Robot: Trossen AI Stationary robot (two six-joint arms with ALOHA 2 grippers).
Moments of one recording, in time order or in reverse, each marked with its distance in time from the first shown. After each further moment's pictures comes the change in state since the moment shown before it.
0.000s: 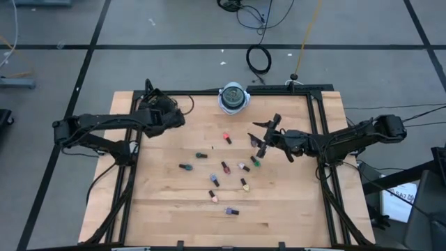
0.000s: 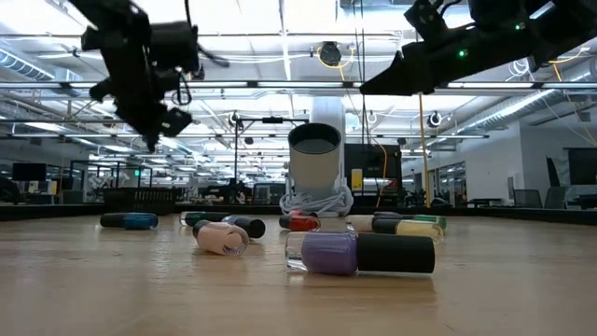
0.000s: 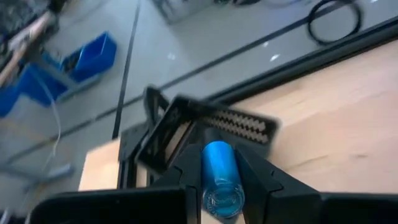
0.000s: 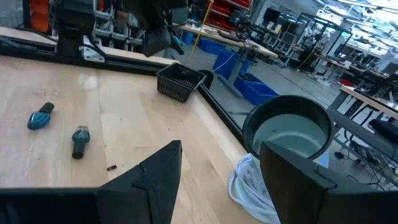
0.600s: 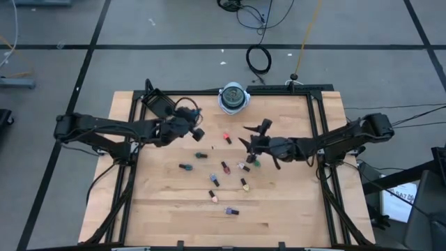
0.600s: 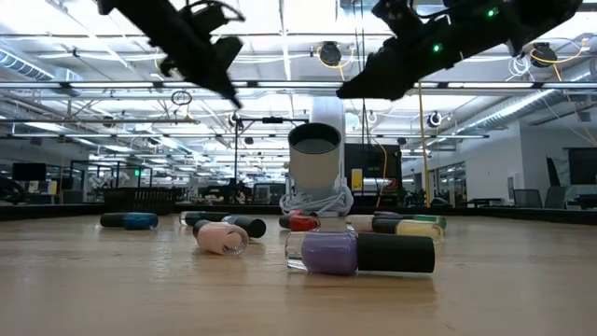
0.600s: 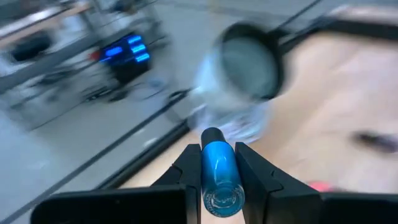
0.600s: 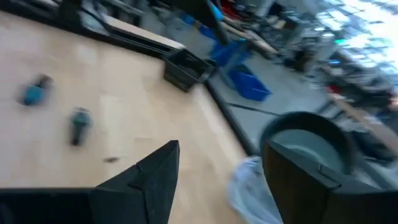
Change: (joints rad) left arm -0.321 0.000 0.104 0.506 0.100 0.443; right arm 0.077 0.171 0.177 -0.106 0.095 -0.079
